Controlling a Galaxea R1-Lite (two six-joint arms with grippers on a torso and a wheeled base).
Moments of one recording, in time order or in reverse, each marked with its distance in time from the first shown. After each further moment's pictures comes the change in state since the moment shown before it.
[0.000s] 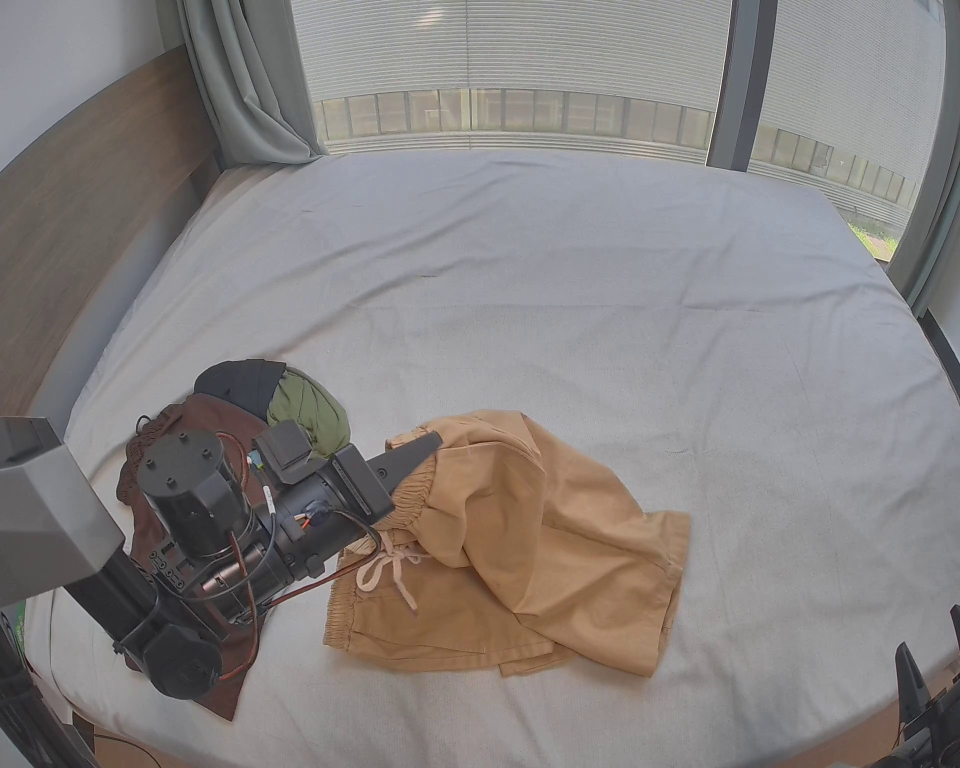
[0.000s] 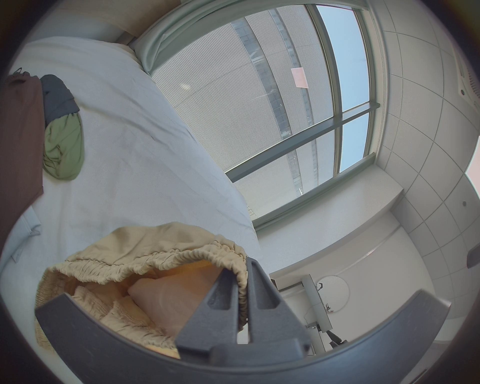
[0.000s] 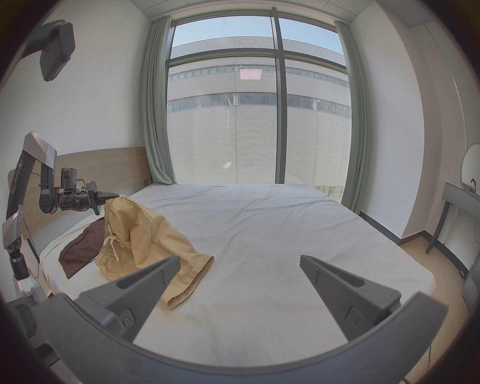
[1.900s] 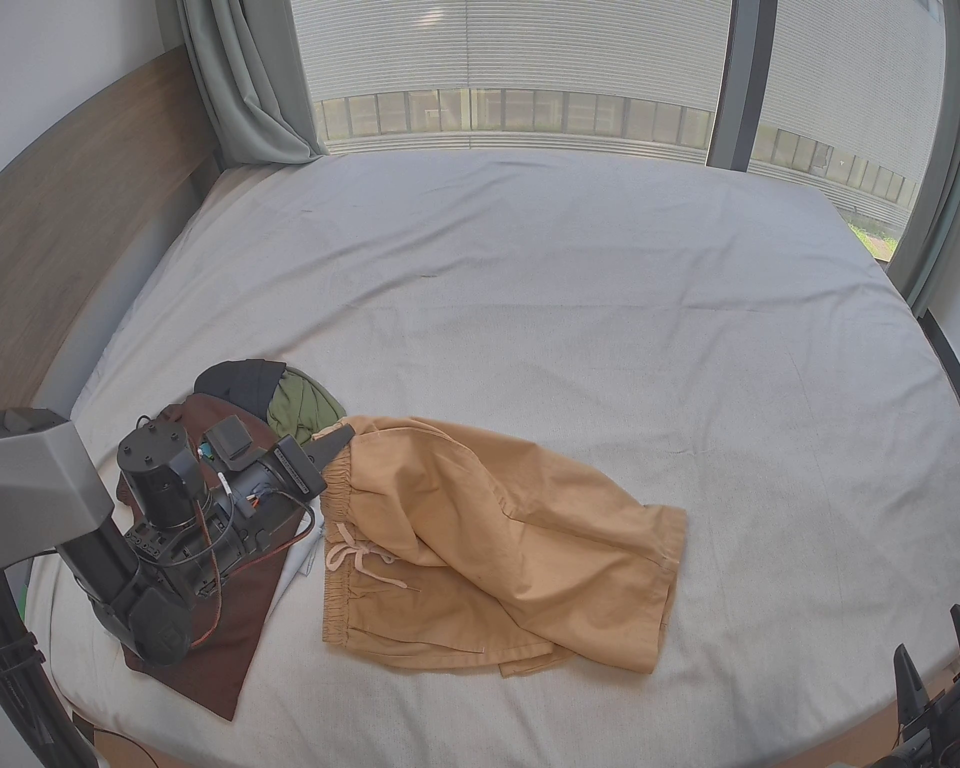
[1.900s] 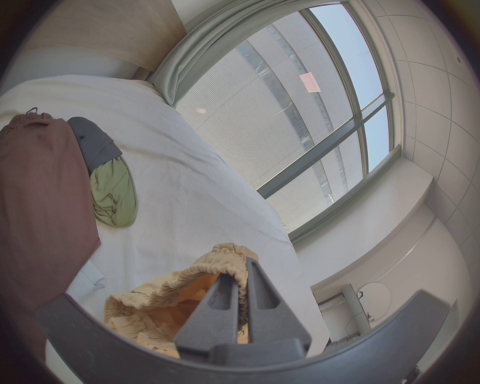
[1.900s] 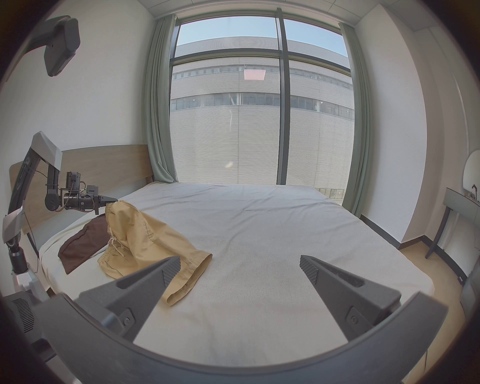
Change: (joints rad) left arm 0.223 0.056 0.013 0.003 0.000 0.121; right arm -0.001 0.000 0.000 0.000 0.010 -0.026
